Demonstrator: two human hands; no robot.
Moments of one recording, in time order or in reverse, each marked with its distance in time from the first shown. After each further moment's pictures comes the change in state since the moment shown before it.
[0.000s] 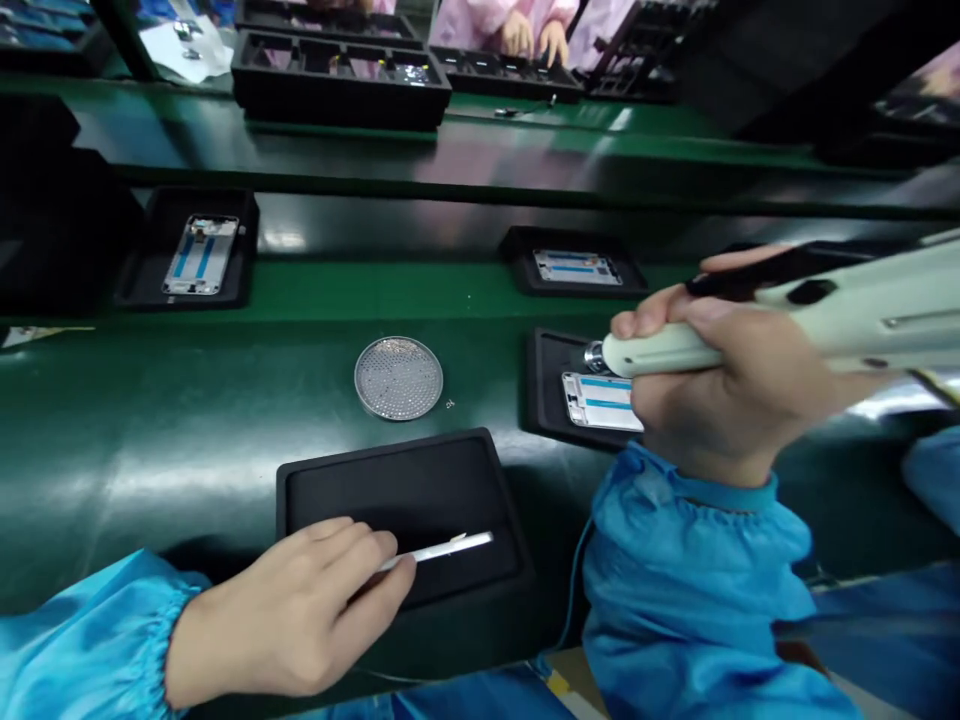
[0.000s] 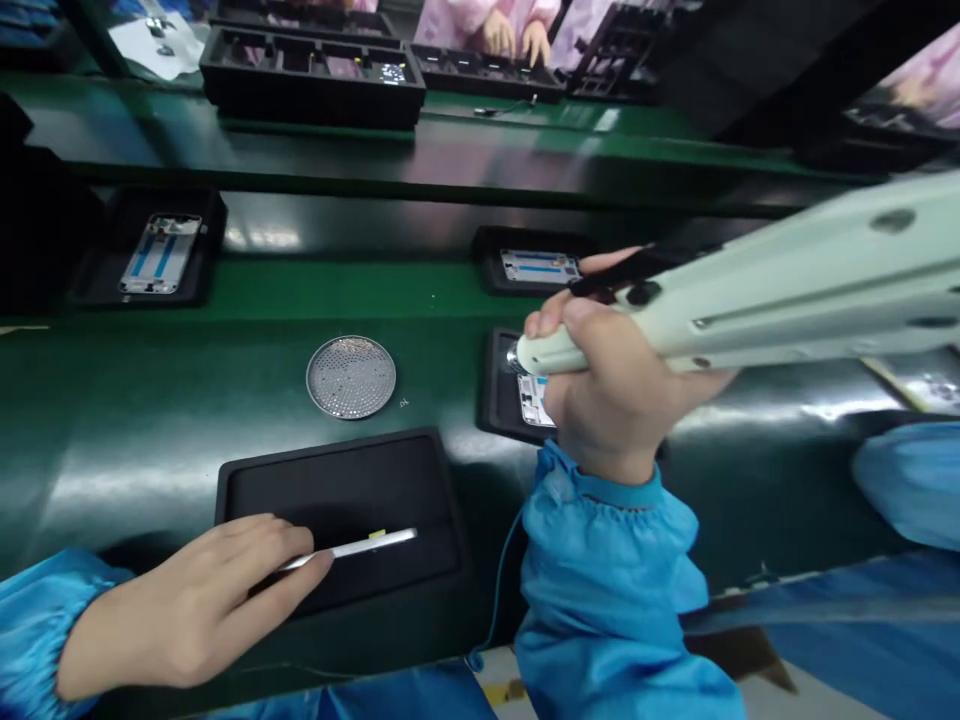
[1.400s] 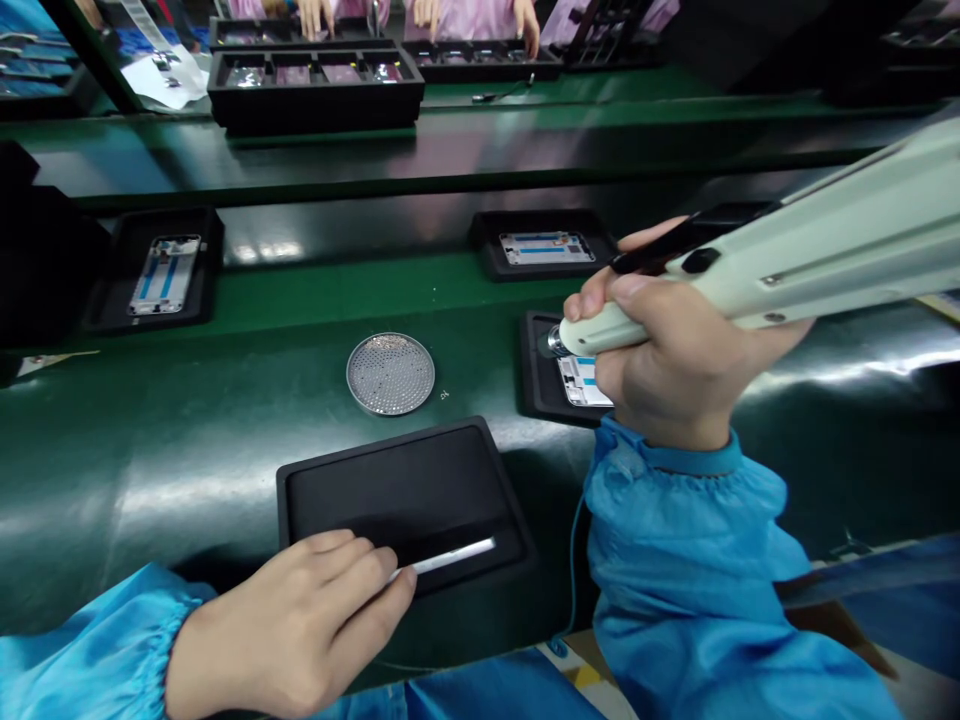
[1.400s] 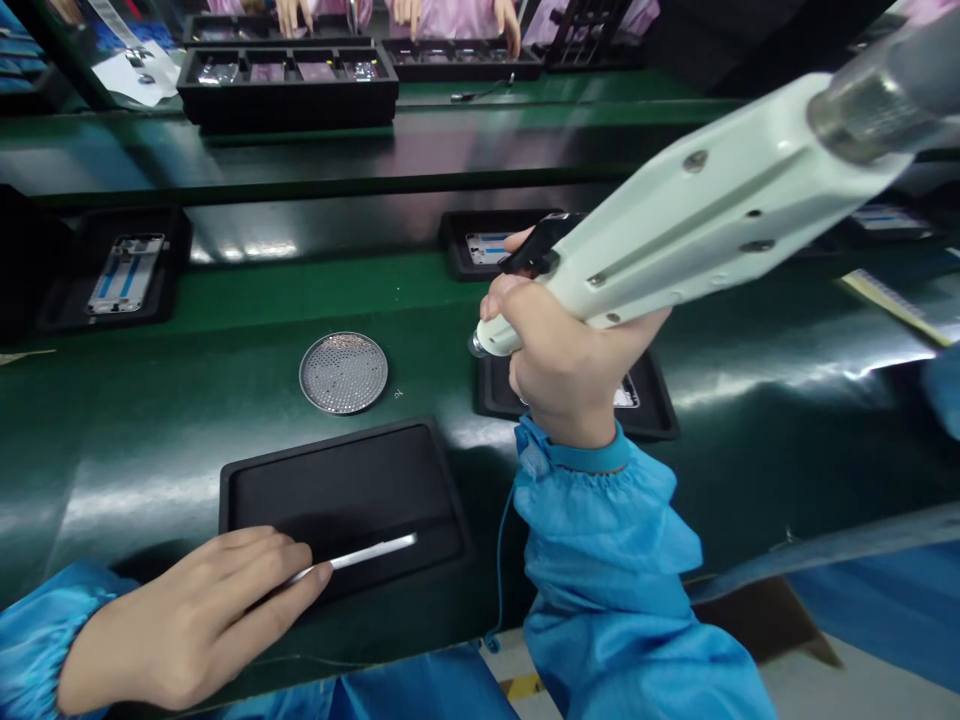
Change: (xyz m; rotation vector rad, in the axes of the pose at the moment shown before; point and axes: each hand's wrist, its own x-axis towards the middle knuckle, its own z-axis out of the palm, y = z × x) left_hand 0.002 0.006 -0.010 -0.057 -0.127 0.076; right_hand -0.003 0.016 0.006 0.068 -0.044 -0.167
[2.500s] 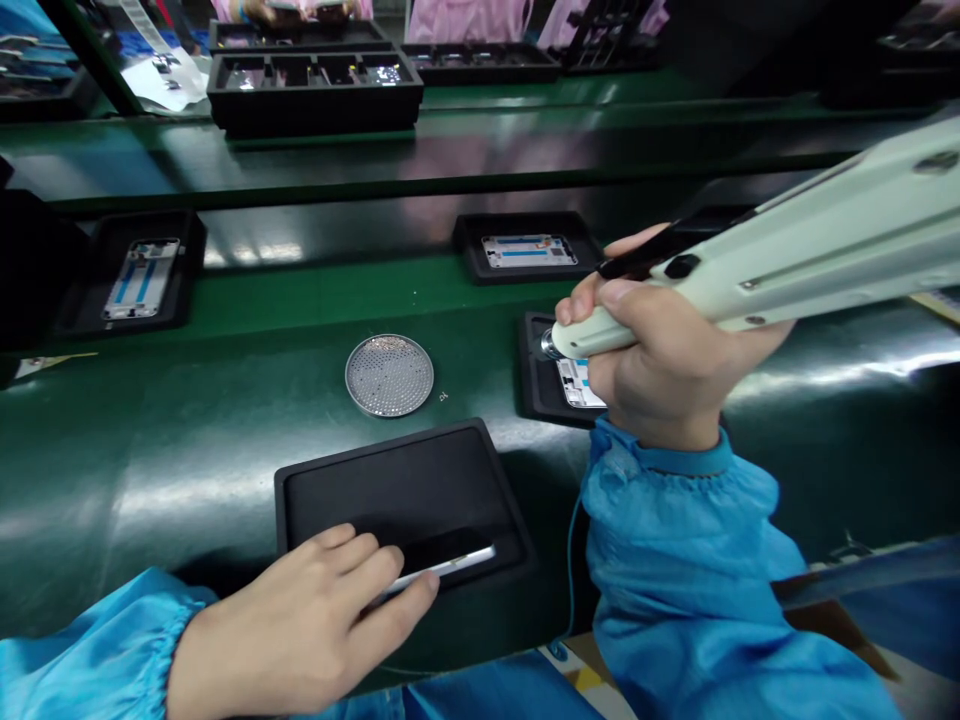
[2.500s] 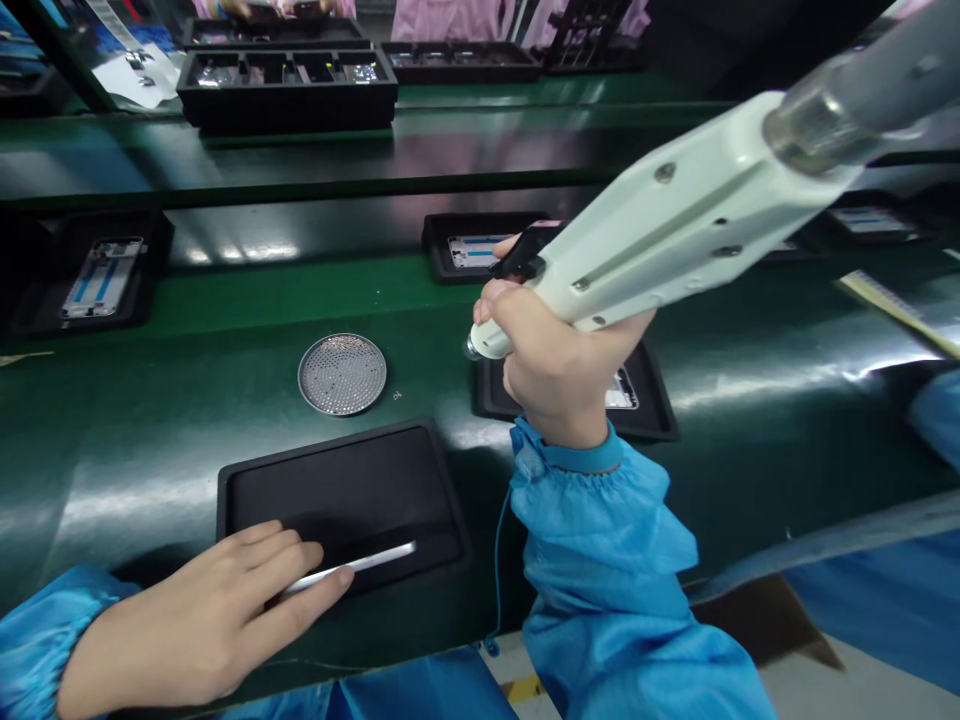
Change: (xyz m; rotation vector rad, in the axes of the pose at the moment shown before) left_hand 0.006 0.004 0.004 0.063 -0.146 -0.006; right_hand -0.002 -0.001 -0.001 -0.083 -0.045 0.022
